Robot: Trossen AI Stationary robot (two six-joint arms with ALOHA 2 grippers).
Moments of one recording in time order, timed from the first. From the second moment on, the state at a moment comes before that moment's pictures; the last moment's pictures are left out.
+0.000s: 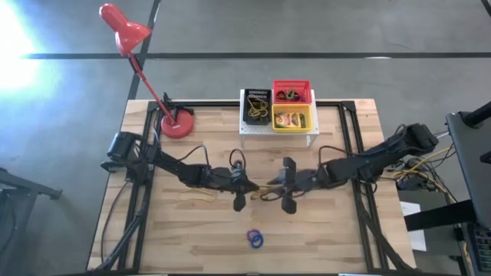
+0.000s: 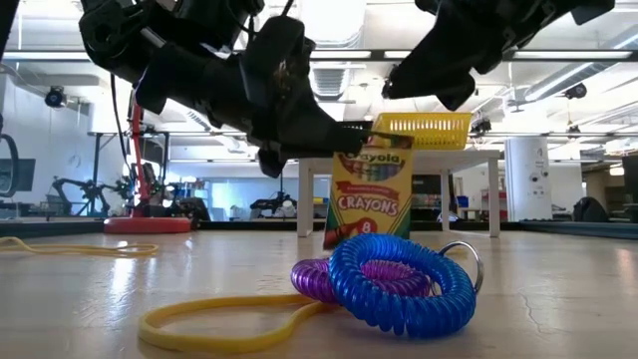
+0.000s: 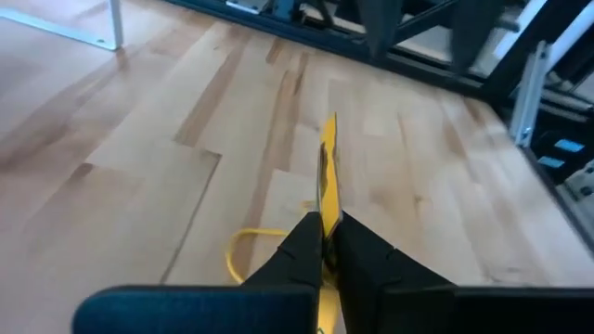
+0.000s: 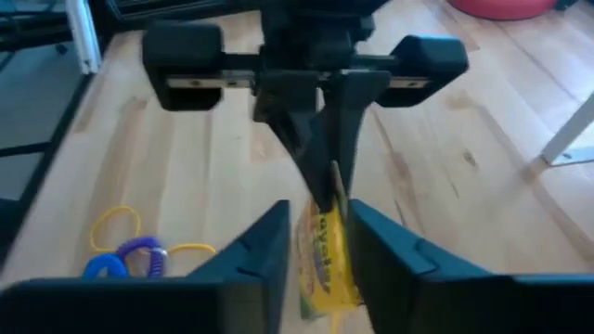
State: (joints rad) left arm -0.17 1.82 0.77 0.63 -0.12 -0.36; right arm 0.31 1.39 0.76 0.06 0.27 0.36
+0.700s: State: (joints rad) left arm -0.25 1.81 0.77 0.61 -0.16 -0.08; right arm 0.31 1.65 0.79 0.21 0.12 0.39
